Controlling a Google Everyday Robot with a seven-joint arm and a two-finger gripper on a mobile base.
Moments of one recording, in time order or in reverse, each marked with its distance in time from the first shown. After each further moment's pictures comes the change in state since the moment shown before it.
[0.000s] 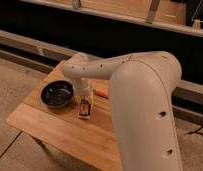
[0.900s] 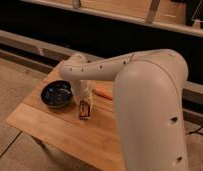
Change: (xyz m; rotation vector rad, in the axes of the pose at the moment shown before) arm 0.011 0.000 -0.012 0.014 -0.030 -0.035
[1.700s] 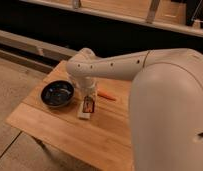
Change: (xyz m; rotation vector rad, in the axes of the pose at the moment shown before) arm -0.004 -0.021 -0.028 -0.036 -0.062 0.027
